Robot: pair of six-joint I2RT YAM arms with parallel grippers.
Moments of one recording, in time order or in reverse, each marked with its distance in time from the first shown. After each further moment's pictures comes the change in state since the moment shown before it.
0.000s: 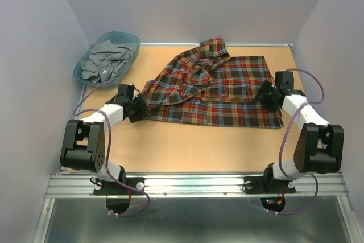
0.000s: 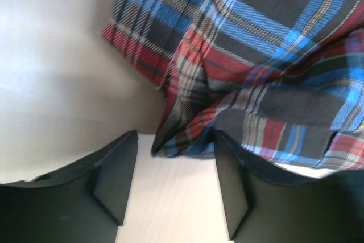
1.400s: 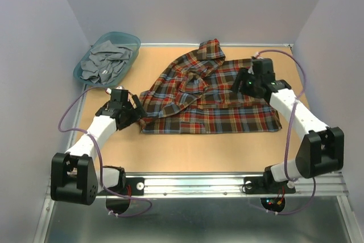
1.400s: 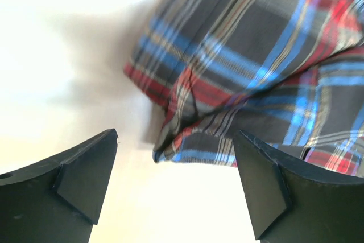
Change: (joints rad) left arm 0.000 -0.280 -0.045 -0.230 -0.131 -0.072; right arm 0.192 -0.071 0.075 -0.004 -0.019 -0.026
